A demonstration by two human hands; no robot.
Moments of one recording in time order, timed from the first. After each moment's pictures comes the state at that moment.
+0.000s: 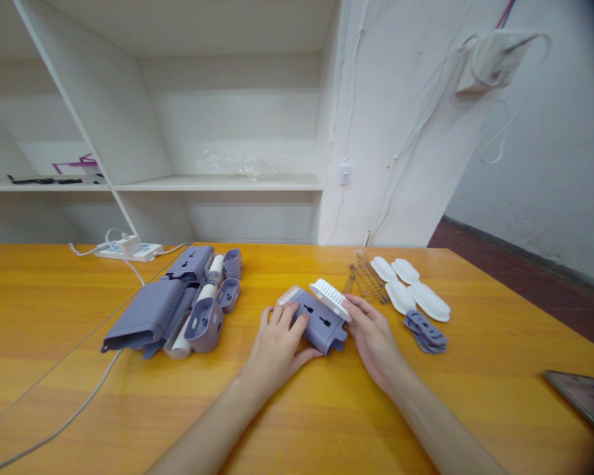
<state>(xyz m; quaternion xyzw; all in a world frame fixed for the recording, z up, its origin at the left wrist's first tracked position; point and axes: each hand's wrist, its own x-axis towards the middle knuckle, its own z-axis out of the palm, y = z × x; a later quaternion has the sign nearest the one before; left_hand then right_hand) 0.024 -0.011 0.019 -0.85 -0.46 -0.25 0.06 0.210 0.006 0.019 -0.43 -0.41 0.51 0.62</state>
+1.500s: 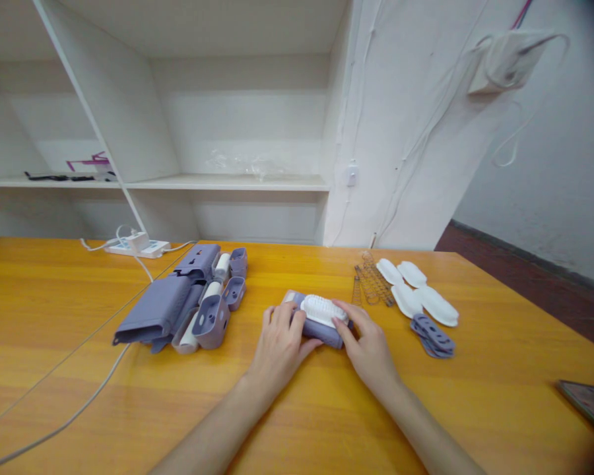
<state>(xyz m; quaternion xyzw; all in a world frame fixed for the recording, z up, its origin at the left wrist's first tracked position) 0.023 -0.009 0.010 -0.81 -0.48 -0.32 0.10 0.208 0.000 0.004 -0.50 -0.70 0.16 0.49</state>
